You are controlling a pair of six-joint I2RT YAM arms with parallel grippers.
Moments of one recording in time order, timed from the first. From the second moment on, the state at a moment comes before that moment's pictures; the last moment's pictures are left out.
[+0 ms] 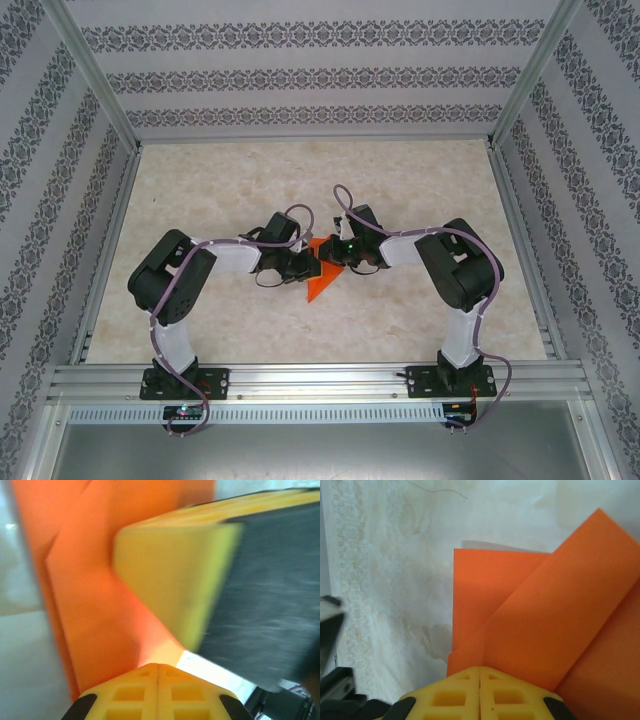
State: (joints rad) left arm -0.60 1.86 0.92 -0.07 0.62 -0.81; right arm 0.53 1.92 0.89 0.17 -0.54 0.71
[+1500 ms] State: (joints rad) left arm -0.64 1.78 0.82 -0.16 0.67 -0.54; right arm 0.55 1.93 0.89 0.19 -0.53 0.74
